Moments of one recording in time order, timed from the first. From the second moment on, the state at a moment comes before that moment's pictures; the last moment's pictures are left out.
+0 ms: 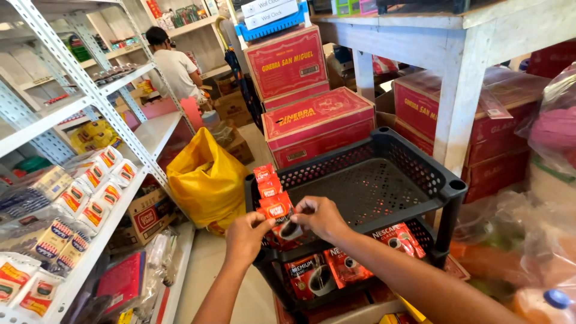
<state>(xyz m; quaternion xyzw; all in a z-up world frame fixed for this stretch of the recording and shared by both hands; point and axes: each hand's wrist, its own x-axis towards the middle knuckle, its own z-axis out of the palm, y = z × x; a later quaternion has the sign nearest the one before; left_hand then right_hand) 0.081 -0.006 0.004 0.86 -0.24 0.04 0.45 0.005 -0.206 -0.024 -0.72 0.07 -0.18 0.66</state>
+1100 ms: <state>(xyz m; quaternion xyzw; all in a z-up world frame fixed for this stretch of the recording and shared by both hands) 0.049 -0.009 0.033 0.96 -0.25 0.07 0.08 0.016 -0.223 -0.032 -0.92 0.03 0.02 0.40</state>
